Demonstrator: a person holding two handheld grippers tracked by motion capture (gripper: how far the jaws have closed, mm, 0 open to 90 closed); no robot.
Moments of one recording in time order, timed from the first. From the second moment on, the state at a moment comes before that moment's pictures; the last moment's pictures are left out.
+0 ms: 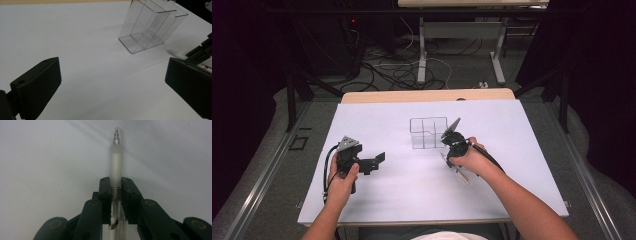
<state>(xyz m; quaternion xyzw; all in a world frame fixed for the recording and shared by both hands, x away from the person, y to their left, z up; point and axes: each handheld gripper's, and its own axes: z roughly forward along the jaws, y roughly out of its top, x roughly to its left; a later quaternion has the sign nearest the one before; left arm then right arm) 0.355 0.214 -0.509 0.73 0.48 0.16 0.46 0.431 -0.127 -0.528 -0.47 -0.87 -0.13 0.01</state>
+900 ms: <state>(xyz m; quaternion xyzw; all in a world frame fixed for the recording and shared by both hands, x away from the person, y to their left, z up) 0.356 0.213 -0.511 0.73 0.48 0.16 0.46 0.426 -0.129 -0.516 -0.48 -0.86 -0.18 0.04</state>
